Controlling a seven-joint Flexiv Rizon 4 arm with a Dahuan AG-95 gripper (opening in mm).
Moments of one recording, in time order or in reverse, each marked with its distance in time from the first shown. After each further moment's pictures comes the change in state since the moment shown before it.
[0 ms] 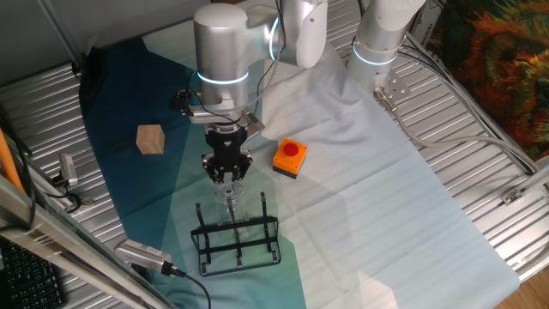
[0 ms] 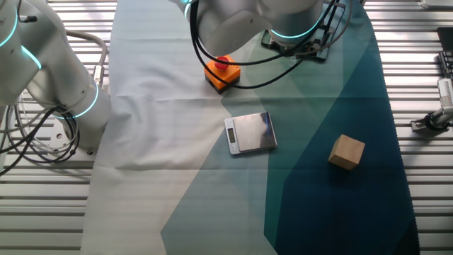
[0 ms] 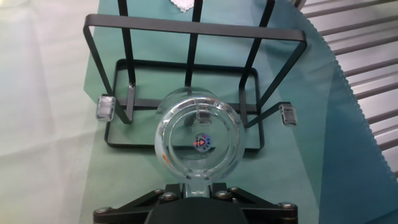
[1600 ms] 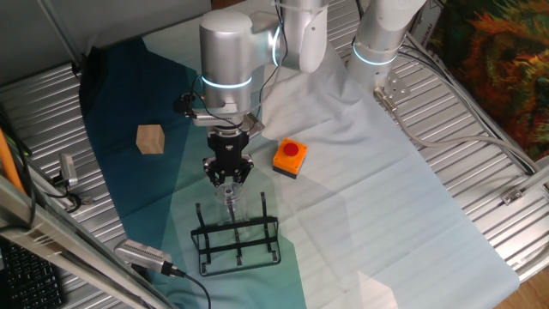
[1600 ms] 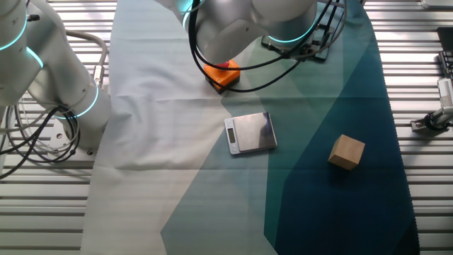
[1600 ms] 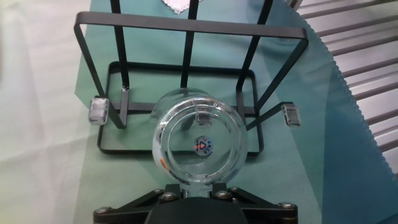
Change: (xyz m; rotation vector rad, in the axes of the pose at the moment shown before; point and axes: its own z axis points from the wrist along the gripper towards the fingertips) arm -0.003 0.000 0.013 0.025 -0.024 0.017
